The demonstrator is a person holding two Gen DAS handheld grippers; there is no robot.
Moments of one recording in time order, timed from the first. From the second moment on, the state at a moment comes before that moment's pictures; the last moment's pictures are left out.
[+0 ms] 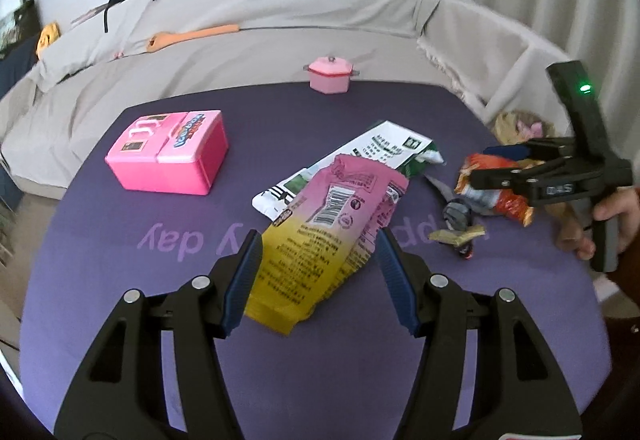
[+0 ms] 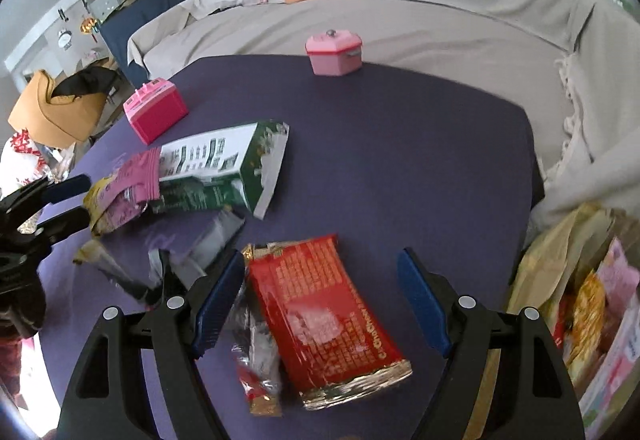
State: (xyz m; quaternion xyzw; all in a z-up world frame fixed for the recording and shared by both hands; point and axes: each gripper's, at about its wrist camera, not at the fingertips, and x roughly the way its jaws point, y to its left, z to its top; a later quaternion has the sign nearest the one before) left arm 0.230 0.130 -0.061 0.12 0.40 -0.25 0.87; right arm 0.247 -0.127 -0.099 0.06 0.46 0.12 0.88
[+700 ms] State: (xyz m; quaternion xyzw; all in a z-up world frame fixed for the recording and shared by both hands) left arm 0.225 0.134 -0.047 0.04 0.42 -0.25 0.87; right arm 0.208 -0.127 -0.085 0.01 0.44 0.12 0.89
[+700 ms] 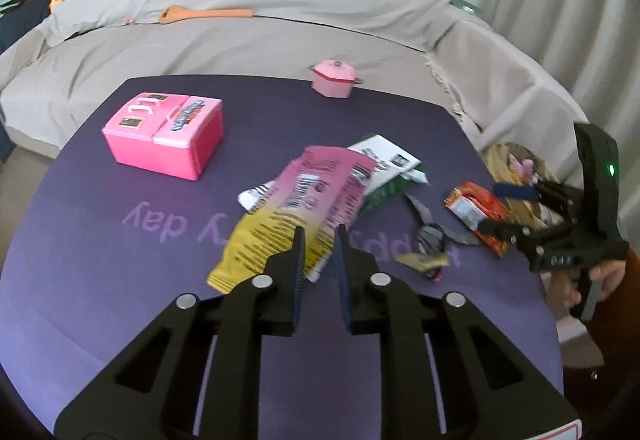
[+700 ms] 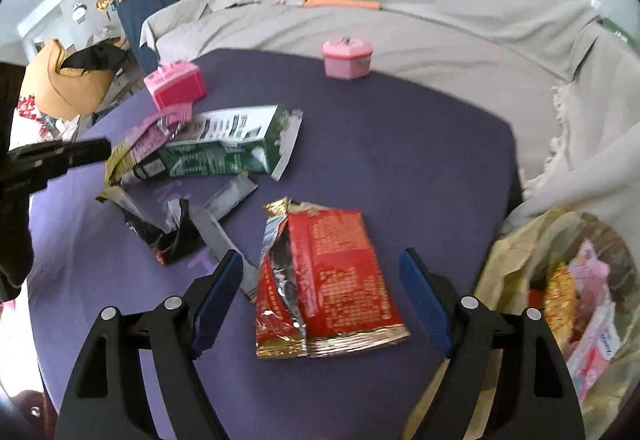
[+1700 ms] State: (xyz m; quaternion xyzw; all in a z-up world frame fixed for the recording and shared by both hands) left arm 0.263 0.137 -0.049 0.06 0.44 -0.21 0.87; right arm 0.174 -0.121 -0.049 0.01 0.41 0.12 0.90
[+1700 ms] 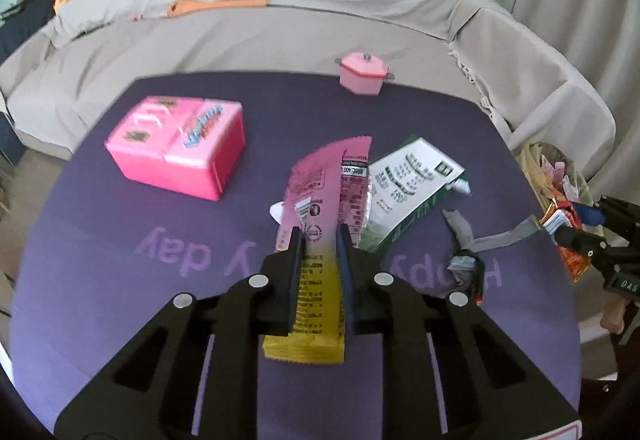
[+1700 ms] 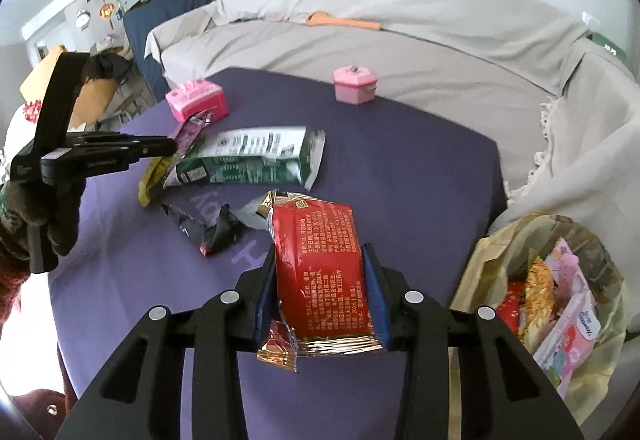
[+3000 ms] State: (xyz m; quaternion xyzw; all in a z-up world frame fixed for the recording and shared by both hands) left arm 0.158 -0.121 0.094 0.05 0.30 -0.38 0.87; right arm 0.068 -0.335 0.035 0.10 0.28 -0.07 0.95
